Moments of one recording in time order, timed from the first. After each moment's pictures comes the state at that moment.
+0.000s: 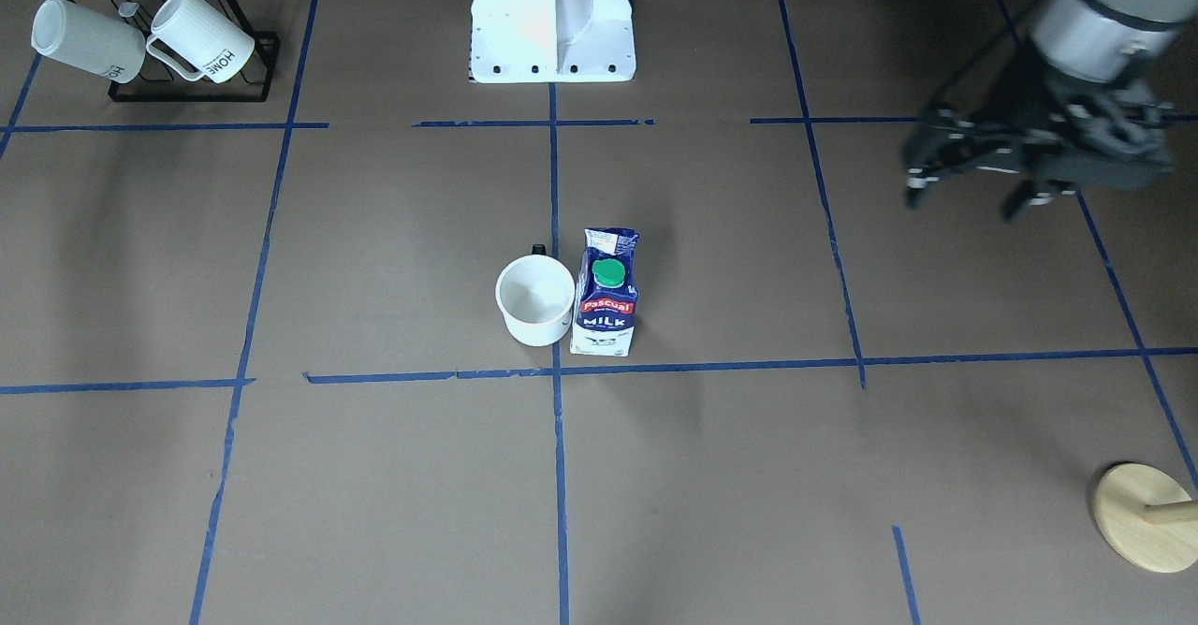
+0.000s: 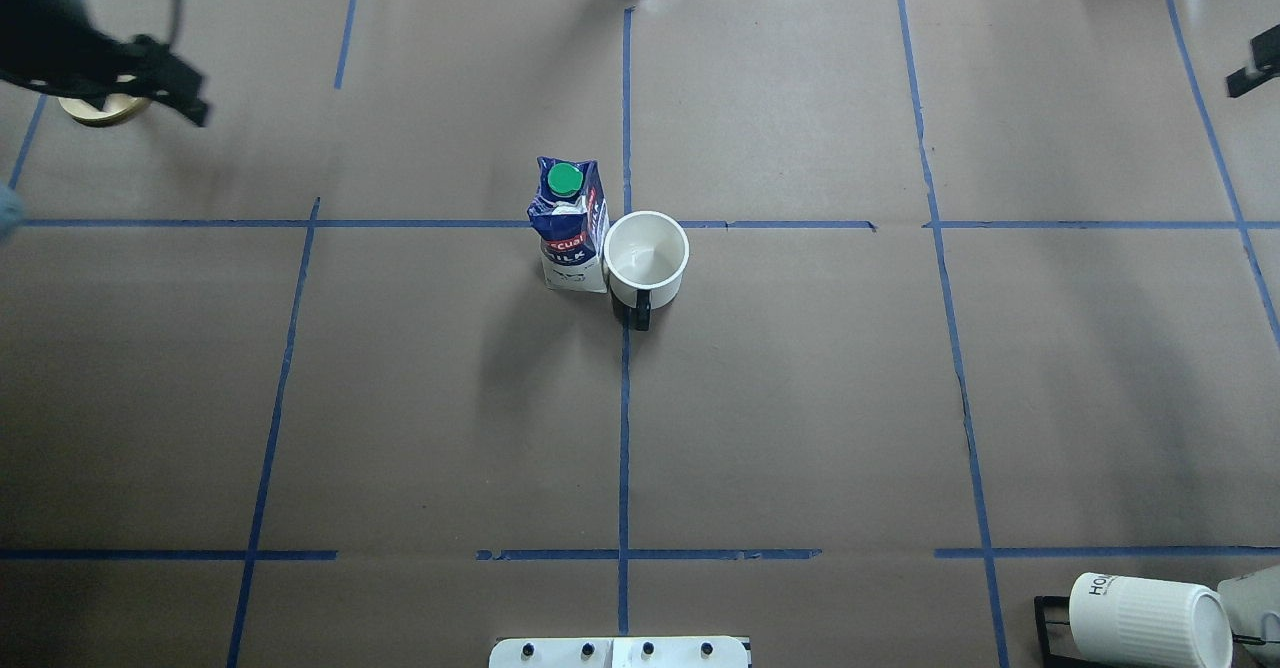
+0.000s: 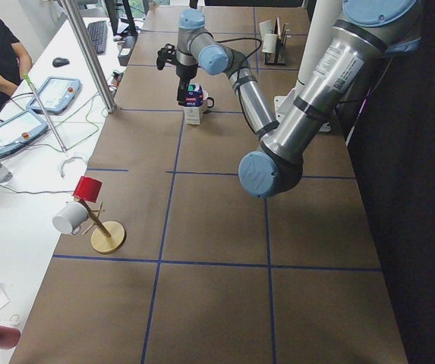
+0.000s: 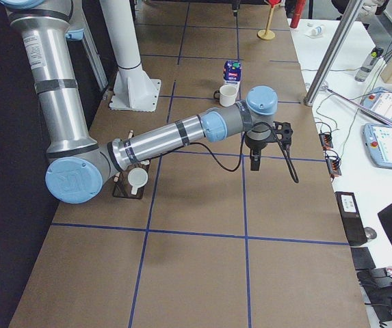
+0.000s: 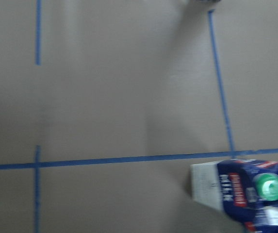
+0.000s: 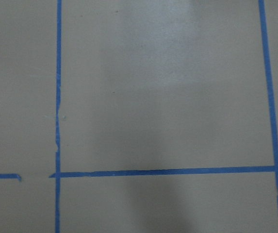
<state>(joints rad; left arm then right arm) -1.18 -1.91 -2.00 -1.37 -2.22 -0.44 1.46 -1.37 1.74 -1.60 2.42 0.37</state>
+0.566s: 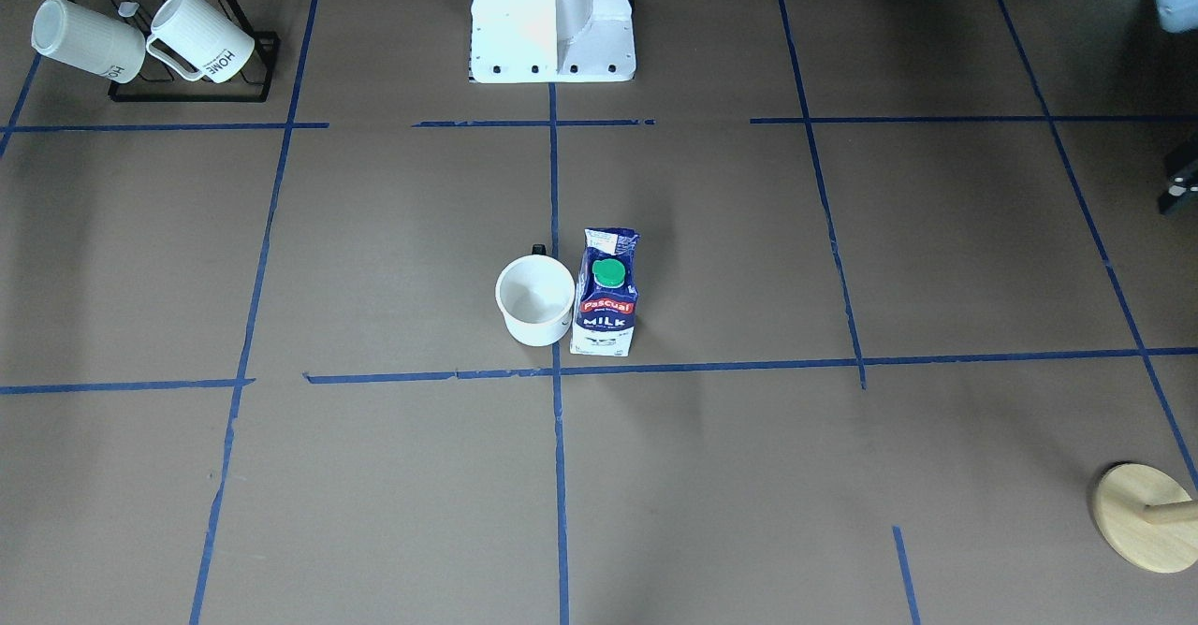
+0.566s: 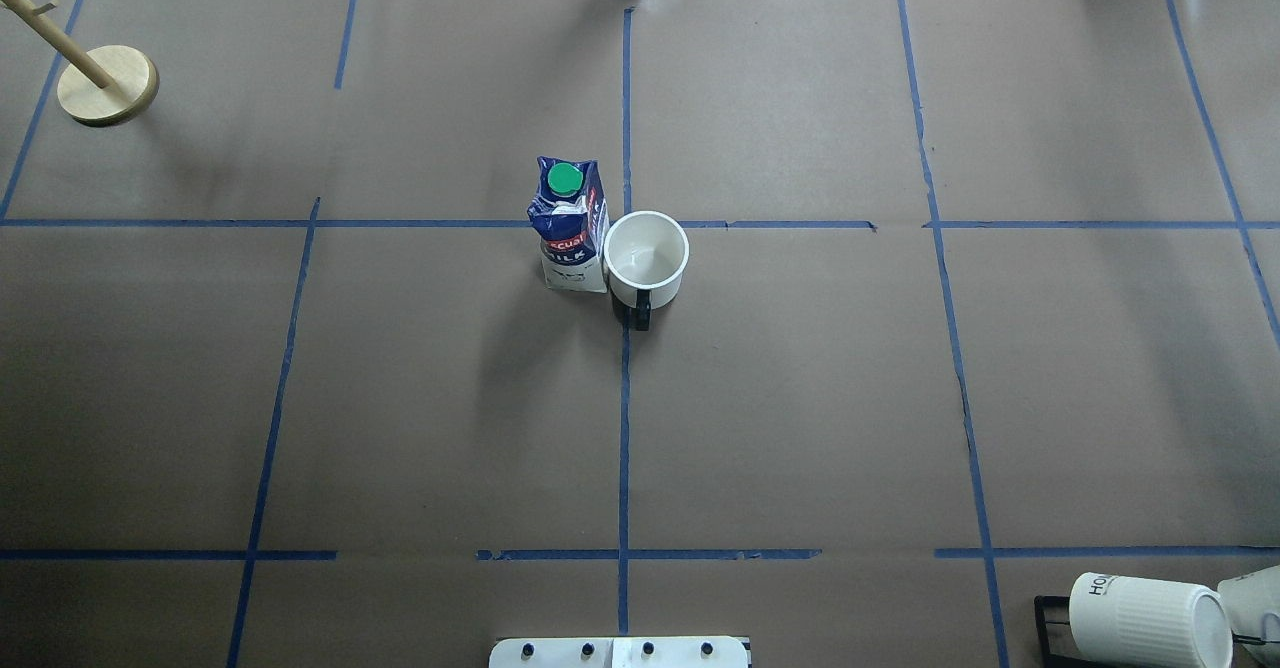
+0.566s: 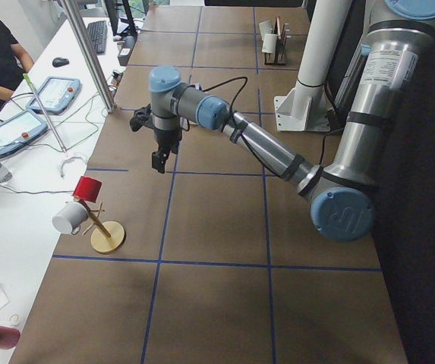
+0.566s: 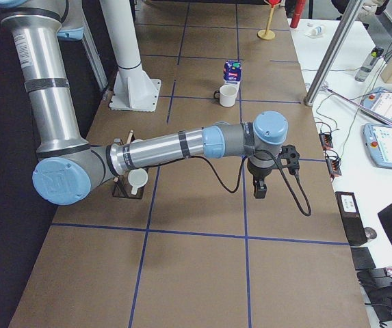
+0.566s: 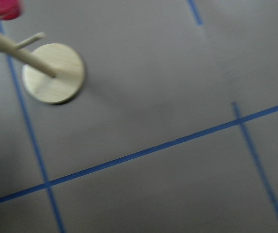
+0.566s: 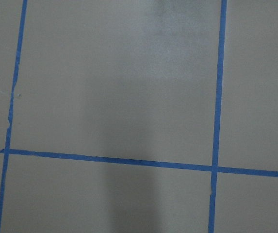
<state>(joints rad) -1.43 -1.76 -1.81 -1.38 -2.31 0.10 1.56 -1.38 1.64 -1.69 2.44 0.04</state>
